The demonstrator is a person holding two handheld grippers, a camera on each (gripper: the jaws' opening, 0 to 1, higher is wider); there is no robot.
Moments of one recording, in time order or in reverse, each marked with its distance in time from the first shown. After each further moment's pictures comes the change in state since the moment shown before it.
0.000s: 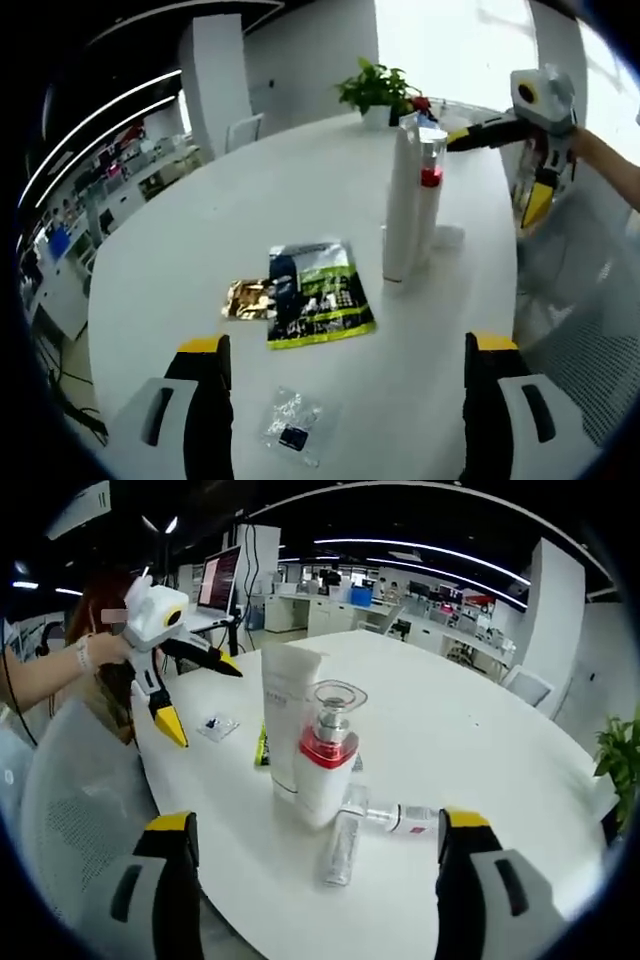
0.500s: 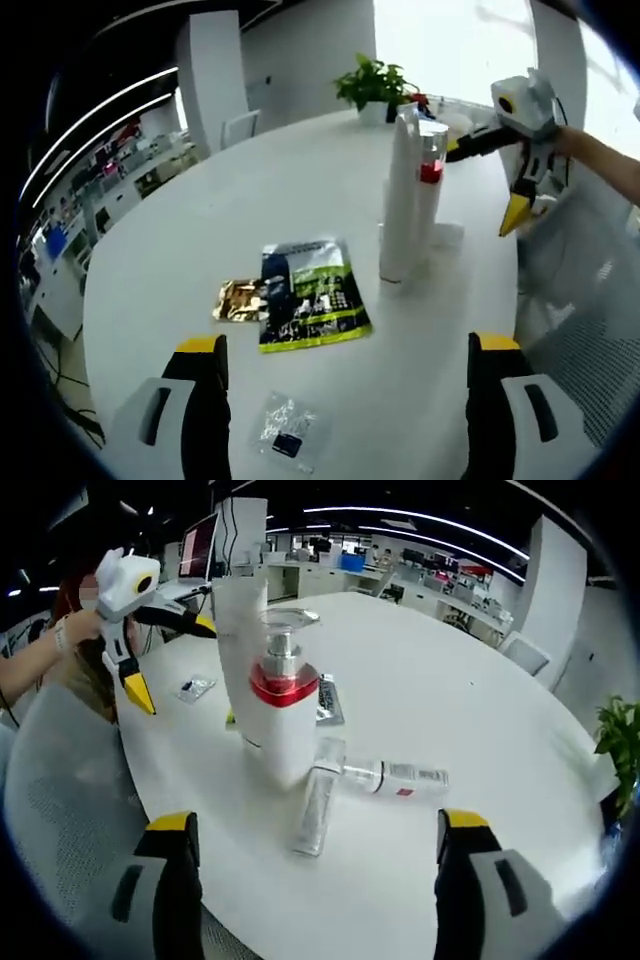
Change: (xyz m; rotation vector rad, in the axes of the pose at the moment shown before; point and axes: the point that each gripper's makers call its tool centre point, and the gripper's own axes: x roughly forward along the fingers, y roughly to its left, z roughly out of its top) left arm 0.005 -0.007 0.000 0.001 0.012 -0.008; right arm 0.016 -0.022 -0.045 0.028 0.171 -0.005
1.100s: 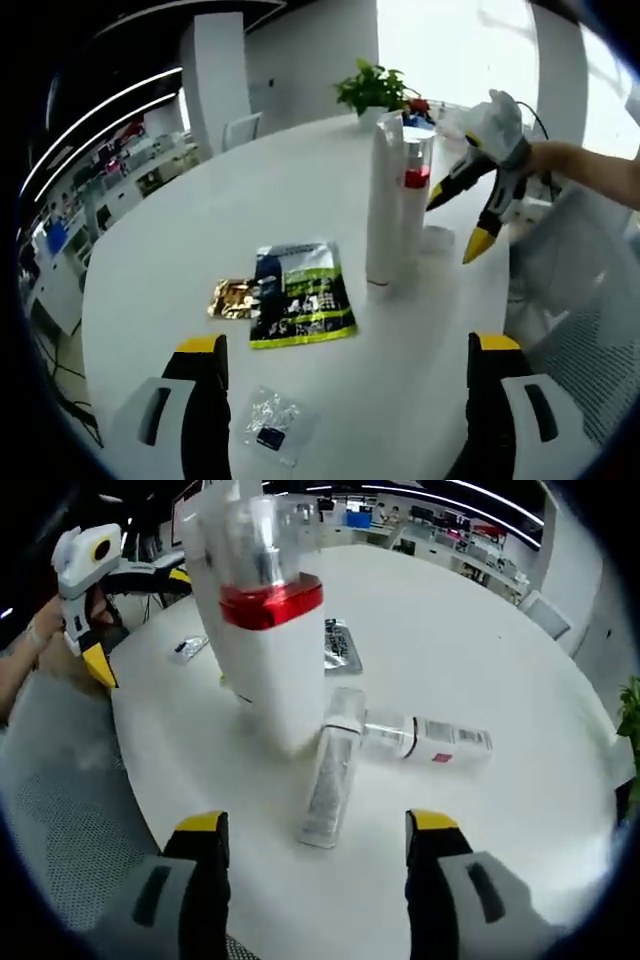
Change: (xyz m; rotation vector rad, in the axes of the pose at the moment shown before) left arm -0.008 -0.014 -0.001 -0.026 -0.024 0.001; right arm 0.039 0.009 -0.036 0.017 0.199 0.068
